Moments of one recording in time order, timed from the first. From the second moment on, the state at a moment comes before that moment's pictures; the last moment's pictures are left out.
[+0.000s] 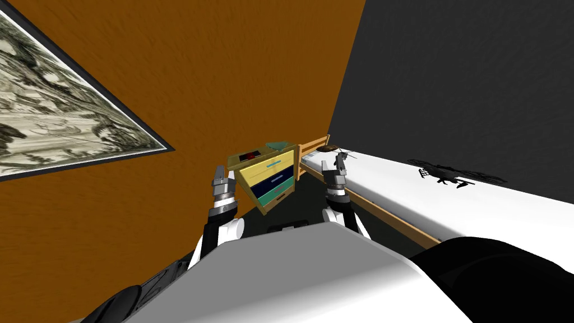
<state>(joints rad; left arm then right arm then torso) 0.46 -0.02 -0.01 -2.27 -0.01 -0.37 -0.16 0.54 0.02 0.06 -2.28 0.04 -0.59 -0.11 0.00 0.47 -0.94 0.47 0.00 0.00</state>
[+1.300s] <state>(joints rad) 0.42 0.15 0.00 -2.06 0.01 -0.47 -0.13 0.54 0.02 0.06 -2.28 0.04 -0.59 -0.11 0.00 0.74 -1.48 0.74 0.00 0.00</state>
